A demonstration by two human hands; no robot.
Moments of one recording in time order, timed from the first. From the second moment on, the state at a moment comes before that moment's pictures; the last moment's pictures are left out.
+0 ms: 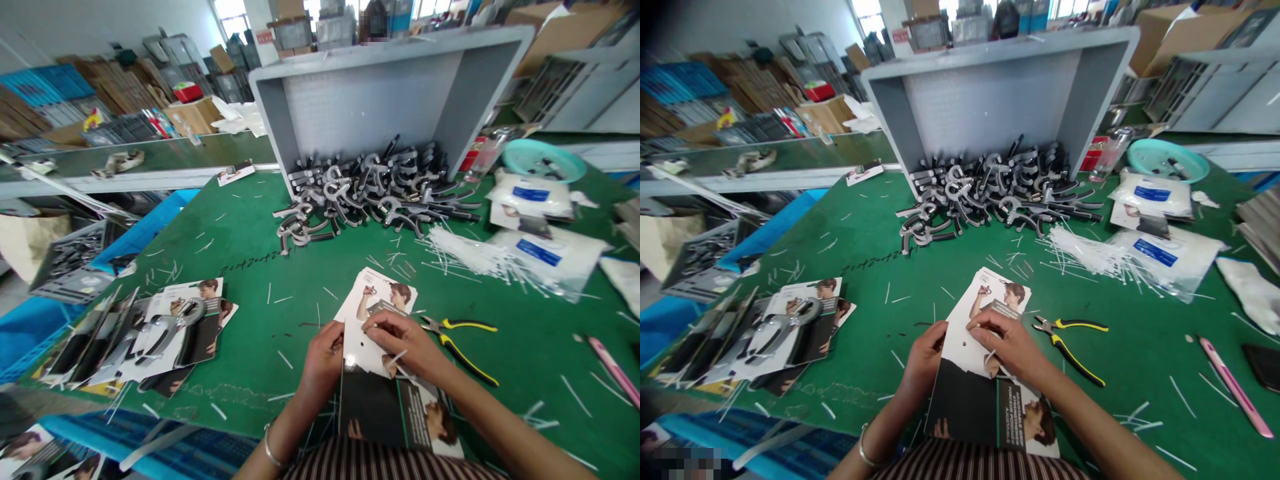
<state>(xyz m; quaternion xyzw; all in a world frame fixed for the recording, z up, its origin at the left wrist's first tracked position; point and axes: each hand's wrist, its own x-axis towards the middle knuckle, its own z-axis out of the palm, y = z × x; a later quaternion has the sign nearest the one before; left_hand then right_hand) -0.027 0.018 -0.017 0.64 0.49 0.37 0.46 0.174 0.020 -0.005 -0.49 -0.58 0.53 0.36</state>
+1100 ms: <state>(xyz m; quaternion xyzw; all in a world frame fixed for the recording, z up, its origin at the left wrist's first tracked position) -0.042 -0.020 -0.011 0.67 0.42 0.34 0.50 0.167 -0.013 0.010 -0.47 -0.64 0.53 0.30</state>
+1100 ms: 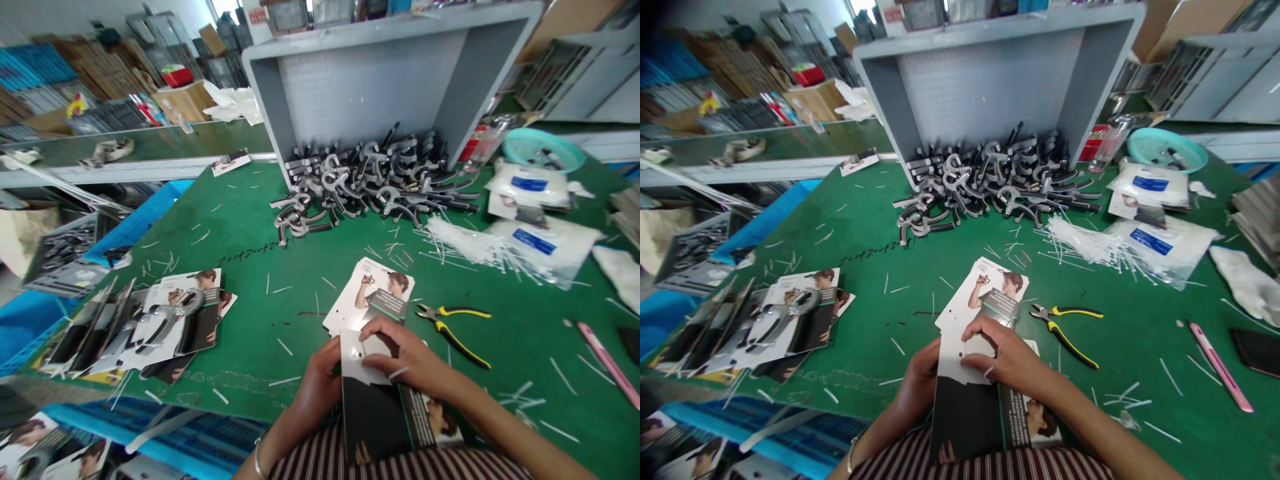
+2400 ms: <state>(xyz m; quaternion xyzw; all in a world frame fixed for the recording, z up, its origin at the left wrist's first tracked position) -0.018 0.042 0.029 0.53 0.51 0.41 0.55 0.151 0.043 0.023 -0.42 -0.82 0.25 0.31</state>
